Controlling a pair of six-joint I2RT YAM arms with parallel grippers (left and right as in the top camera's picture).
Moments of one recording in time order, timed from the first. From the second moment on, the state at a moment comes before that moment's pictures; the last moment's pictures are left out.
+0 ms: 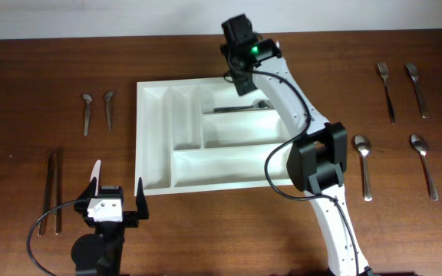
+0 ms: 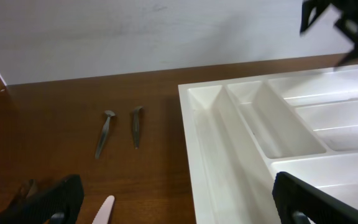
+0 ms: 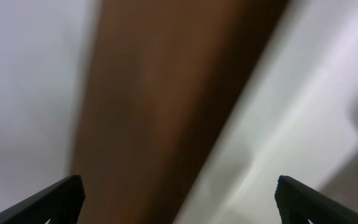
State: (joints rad) left arm 0.05 0.01 0.07 -0.22 0.04 0.09; right arm 0.39 2.56 2.51 -0.95 0.12 1.50
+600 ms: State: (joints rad) left arm 0.05 0.01 0.07 -0.22 0.04 0.09; right arm 0.12 2.50 3.13 -1.49 0.16 0.24
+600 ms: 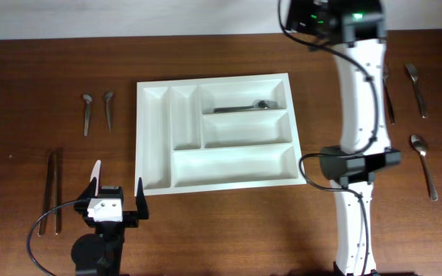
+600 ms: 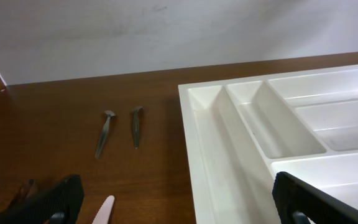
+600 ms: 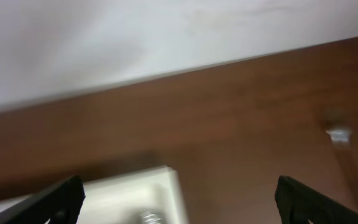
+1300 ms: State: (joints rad) left arm 0.05 0.01 0.07 -0.22 0.04 0.09; right arm -0.34 2.50 3.04 -1.62 -0.04 -0.28
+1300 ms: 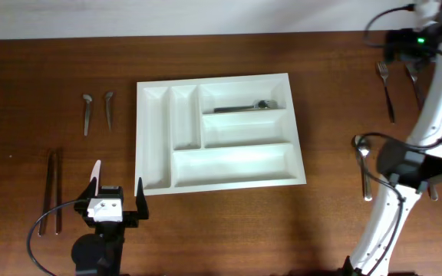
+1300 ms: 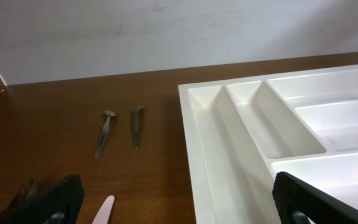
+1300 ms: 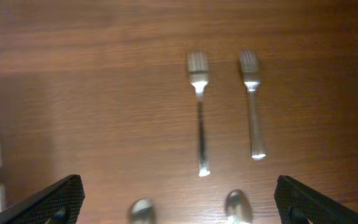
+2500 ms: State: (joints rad) left arm 0.05 0.01 0.07 -0.22 0.04 0.09; right arm -0.40 2.51 2.52 -1.19 -0.02 -0.29
